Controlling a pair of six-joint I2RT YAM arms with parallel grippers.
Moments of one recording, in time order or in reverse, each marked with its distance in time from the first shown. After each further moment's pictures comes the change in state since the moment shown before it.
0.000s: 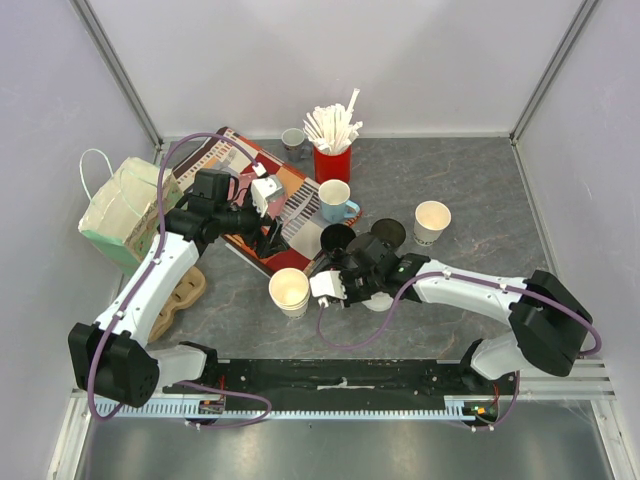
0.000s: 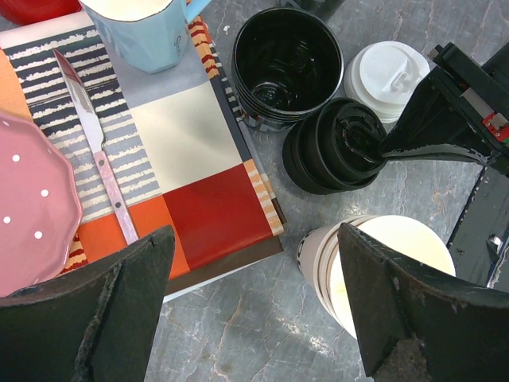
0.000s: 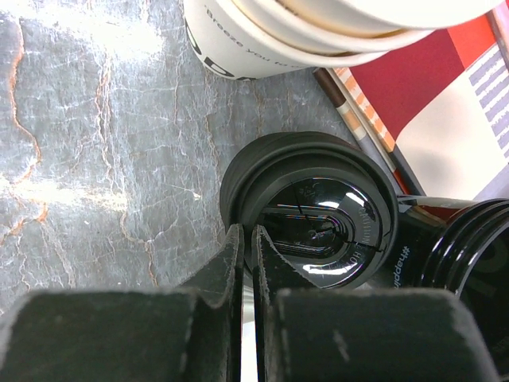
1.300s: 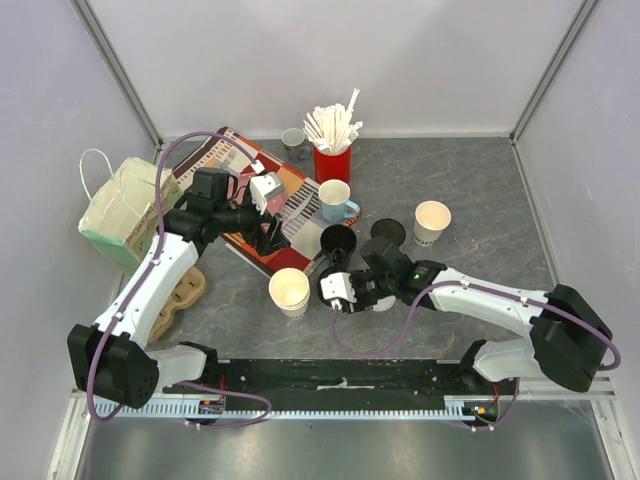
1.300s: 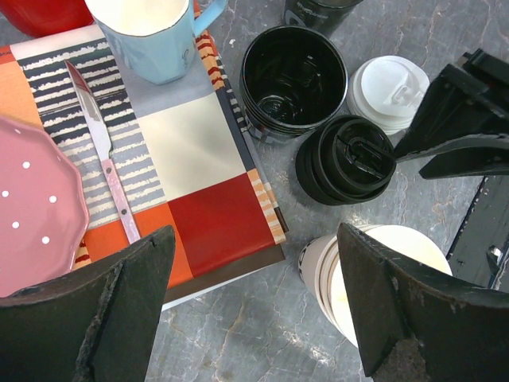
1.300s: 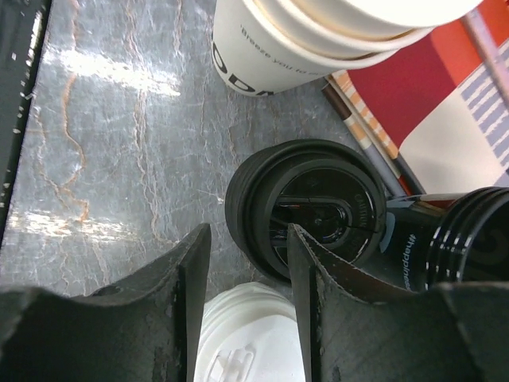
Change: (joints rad) left arm 0.000 -0.006 0.003 0.030 -0.001 -0.028; right arm -0.029 -0.142 -0.093 0.048 -0.113 0.046
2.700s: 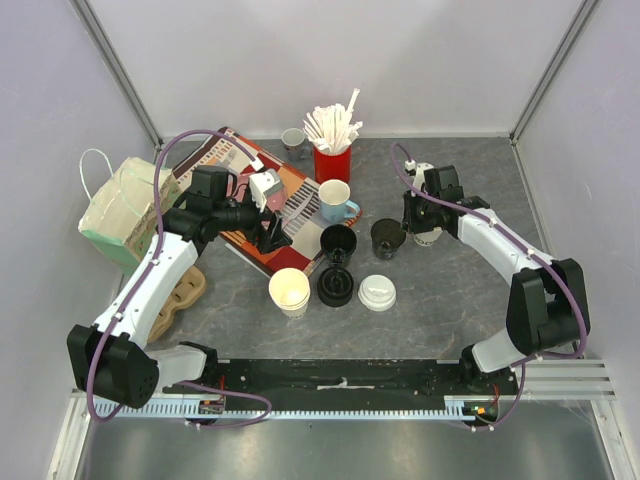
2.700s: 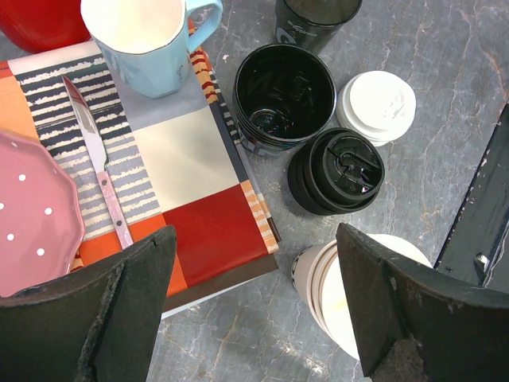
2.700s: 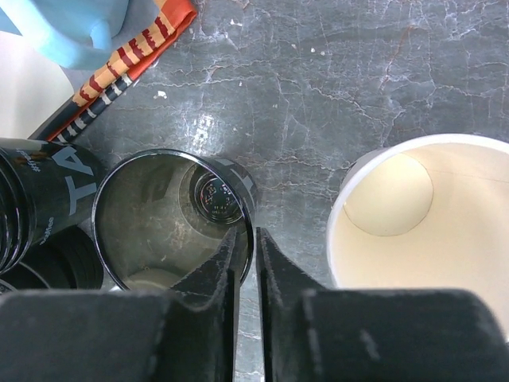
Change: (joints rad) left arm 0.000 0.000 0.010 0.016 0.029 -0.027; right arm -0.613 0.224 0.336 -0.201 0.307 0.948
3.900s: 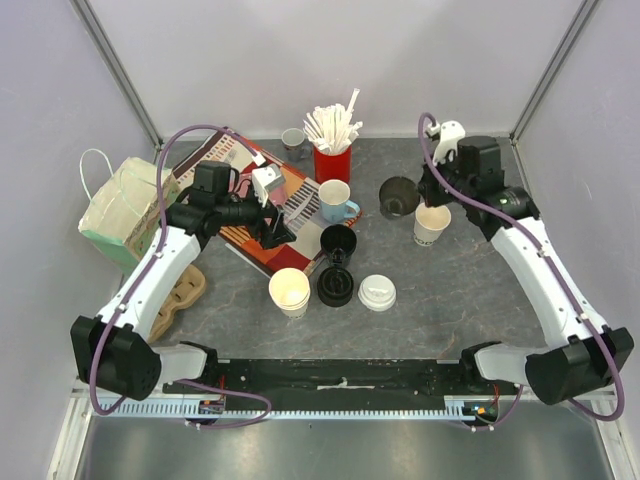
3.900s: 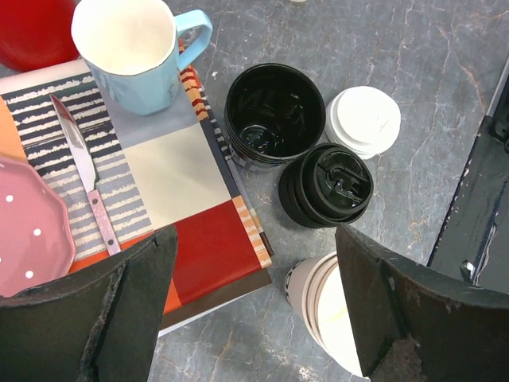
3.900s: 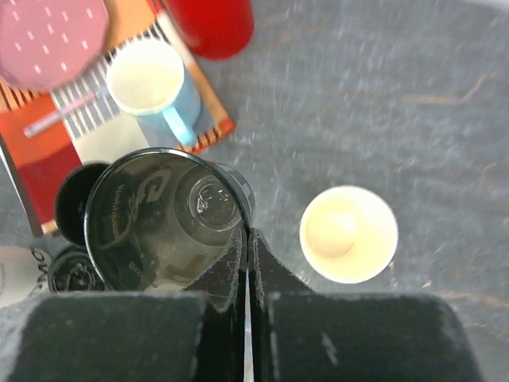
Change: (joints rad) left arm 0.000 0.046 0.031 0.023 0.055 -0.023; right arm 0.018 -0.246 0.305 -0.197 0.022 -0.107
